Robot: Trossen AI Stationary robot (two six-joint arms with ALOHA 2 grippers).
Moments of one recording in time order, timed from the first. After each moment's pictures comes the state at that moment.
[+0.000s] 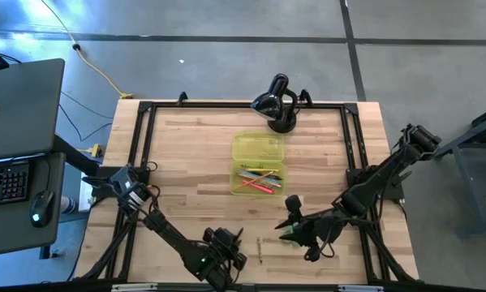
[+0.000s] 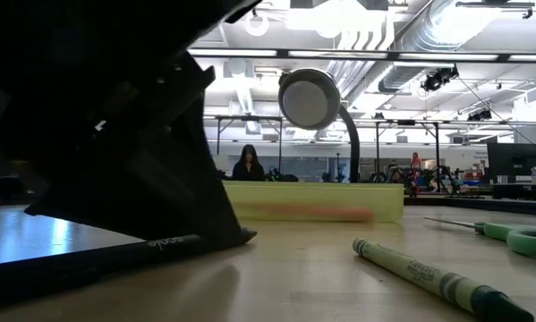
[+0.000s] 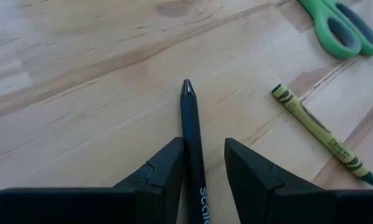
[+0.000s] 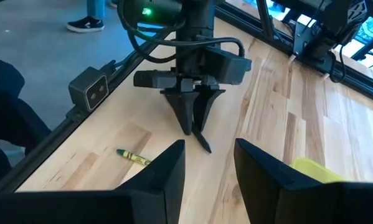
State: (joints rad) left arm -0.73 2.27 1.57 -0.62 -0.81 -1.69; right arm 0.69 1.40 0.95 -0.14 0.38 -0.05
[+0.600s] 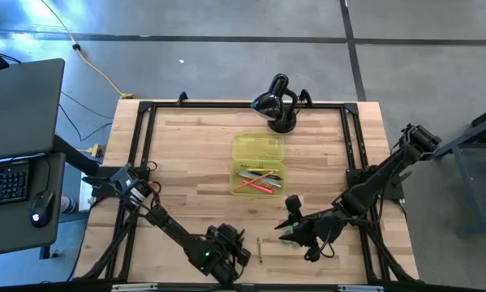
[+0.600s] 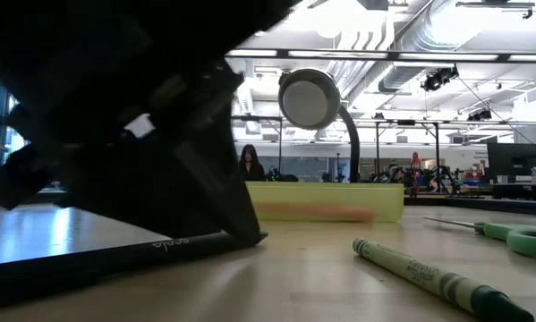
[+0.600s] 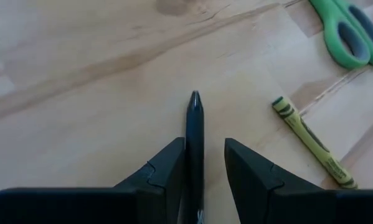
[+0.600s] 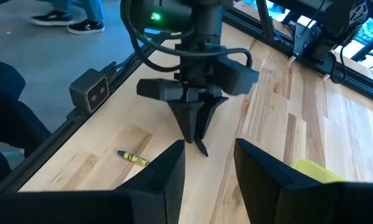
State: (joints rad) left arm -0.67 2.27 1.57 -0.62 -0.72 -1.69; right arm 0.69 1.40 0.95 -0.13 0.38 -0.05
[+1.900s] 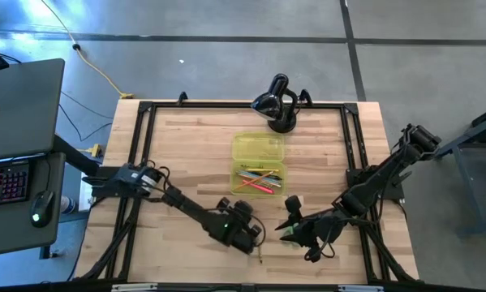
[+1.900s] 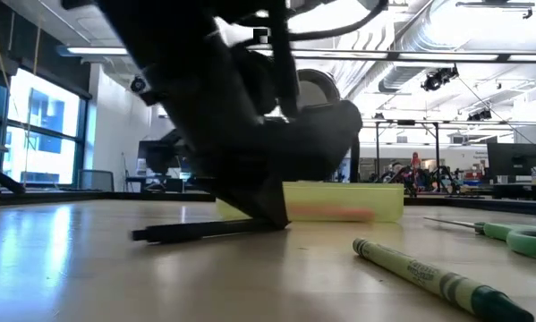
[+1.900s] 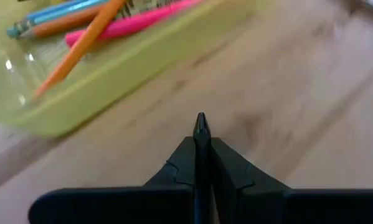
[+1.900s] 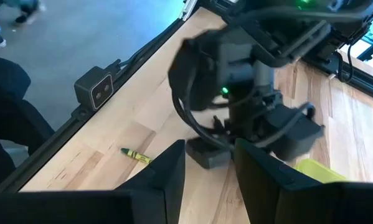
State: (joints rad) left arm -0.46 2.27 1.57 -0.66 -0.73 -1.26; right arm 0.69 1.40 0.95 -0.14 0.37 -0.05
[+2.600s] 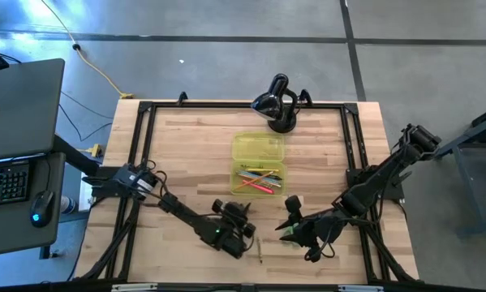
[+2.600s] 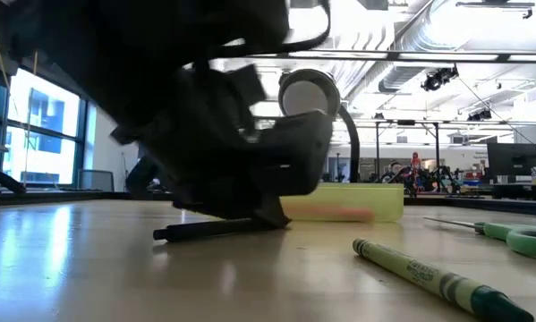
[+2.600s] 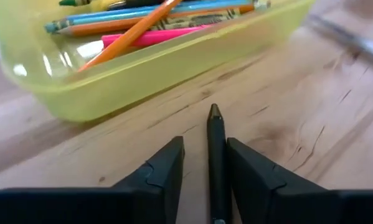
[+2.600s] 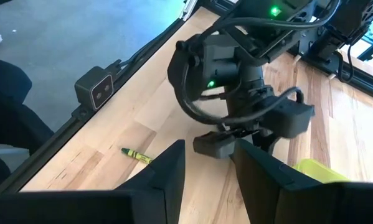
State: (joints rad) left arm -0.55 2.27 1.41 -0.53 -0.89 -1.46; right arm 0.69 1.40 0.95 -0.14 0.37 -0.05
